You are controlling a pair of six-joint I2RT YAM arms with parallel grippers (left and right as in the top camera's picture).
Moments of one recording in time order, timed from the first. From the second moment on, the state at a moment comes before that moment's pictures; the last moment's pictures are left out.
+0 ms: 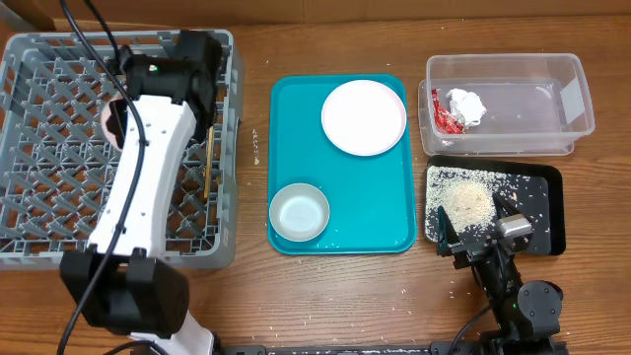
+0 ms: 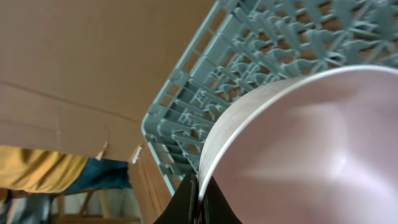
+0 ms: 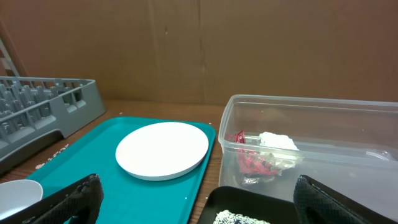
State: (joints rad) left arm -0.11 1.79 1.75 -1.42 -1.06 -0.59; right arm 0.12 0.01 0.02 -0.02 -0.14 0.04
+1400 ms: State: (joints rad) left arm -0.44 2.01 1.89 -1.54 -0.88 -0.67; right arm 0.12 0.01 0.02 -0.02 -0.14 0.04
